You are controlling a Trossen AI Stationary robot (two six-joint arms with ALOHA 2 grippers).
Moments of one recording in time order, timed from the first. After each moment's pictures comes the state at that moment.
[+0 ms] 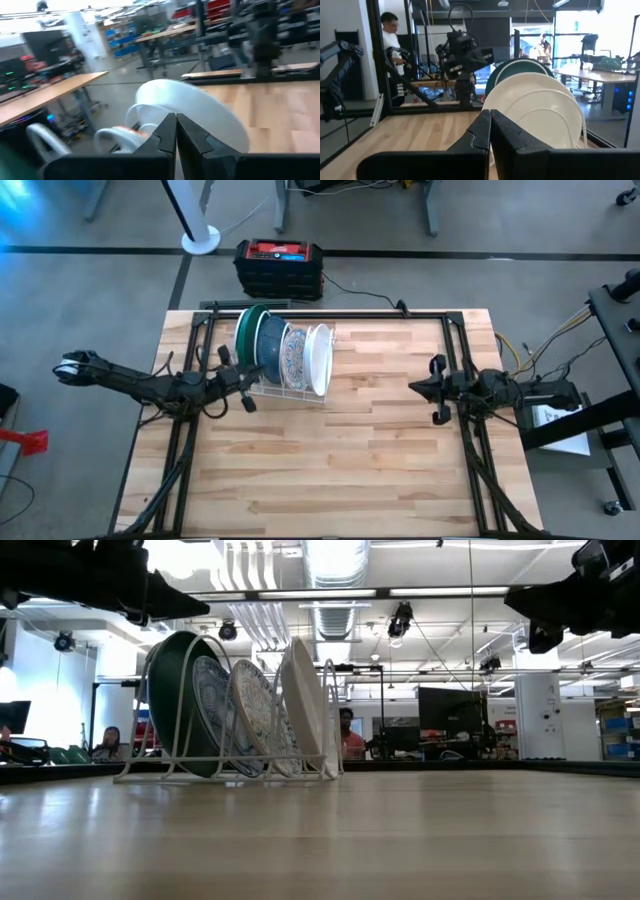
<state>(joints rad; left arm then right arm) -0.18 0.70 0.27 0.43 -0.67 0.22 0.07 0.00 0.01 0.14 0.13 -0.01</state>
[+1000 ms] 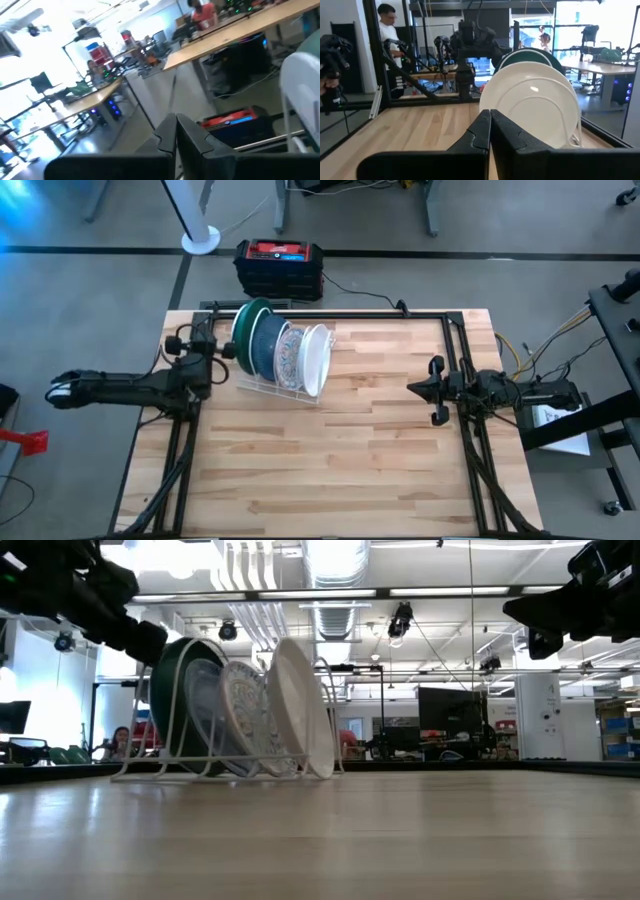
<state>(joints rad) 0.13 0.64 0.27 0.34 -1.56 0.38 0.07 0.01 0.01 0.11 0.13 0.01</state>
